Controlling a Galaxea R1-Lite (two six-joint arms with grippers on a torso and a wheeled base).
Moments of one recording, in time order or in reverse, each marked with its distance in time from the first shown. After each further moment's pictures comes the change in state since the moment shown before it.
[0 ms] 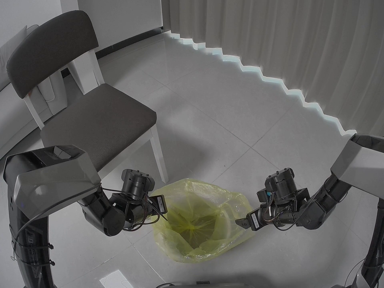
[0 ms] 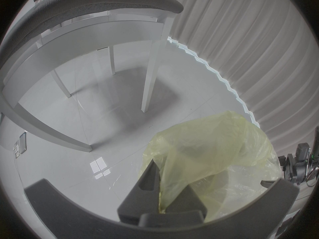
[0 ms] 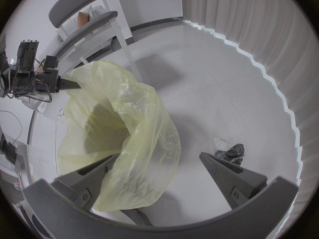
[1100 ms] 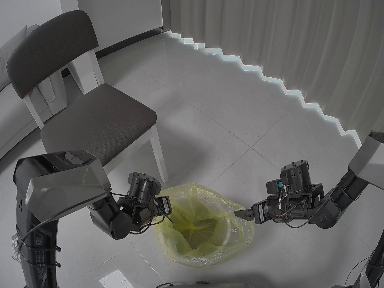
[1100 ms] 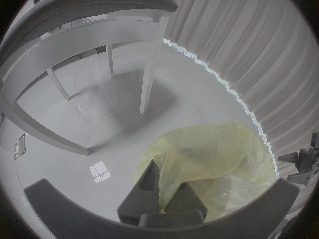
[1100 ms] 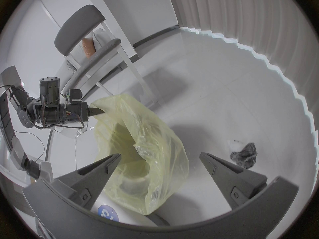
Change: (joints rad) left arm -0.027 0.057 -0.021 -0.070 0.049 0.005; right arm -0.030 -0.109 0.089 -0.109 0.161 0.117
